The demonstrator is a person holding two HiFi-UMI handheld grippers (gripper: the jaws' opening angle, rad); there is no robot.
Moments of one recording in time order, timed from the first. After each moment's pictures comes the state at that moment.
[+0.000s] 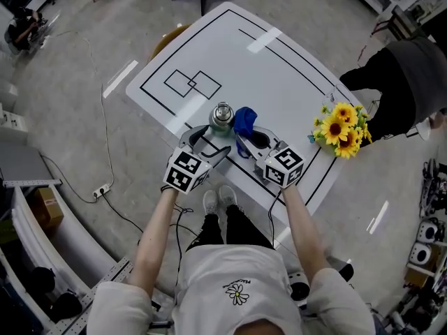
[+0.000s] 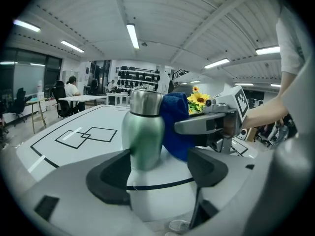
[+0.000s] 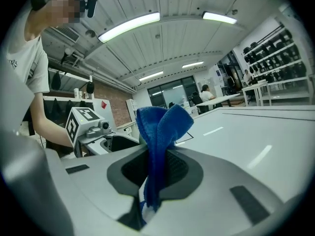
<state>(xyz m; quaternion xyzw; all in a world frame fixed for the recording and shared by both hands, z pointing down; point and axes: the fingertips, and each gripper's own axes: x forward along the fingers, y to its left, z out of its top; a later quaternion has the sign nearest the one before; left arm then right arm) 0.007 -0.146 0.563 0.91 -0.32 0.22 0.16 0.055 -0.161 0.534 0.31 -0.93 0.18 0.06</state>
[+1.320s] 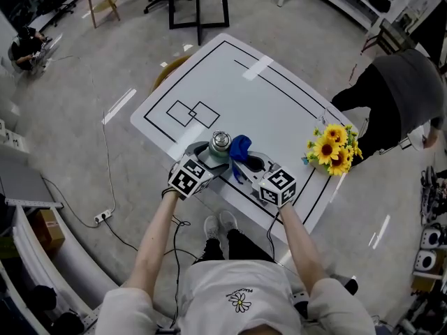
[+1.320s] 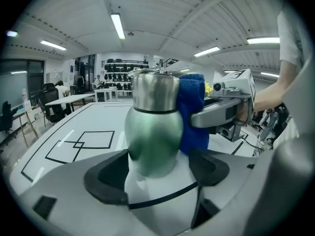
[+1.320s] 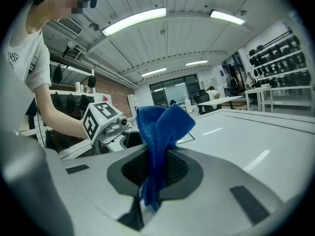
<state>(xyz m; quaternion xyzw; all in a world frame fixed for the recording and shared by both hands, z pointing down) 0.011 -0.175 0.580 0.91 -0.26 0.29 0.13 0.047 -0.159 0.529 0.31 -0.93 0.16 0.09</state>
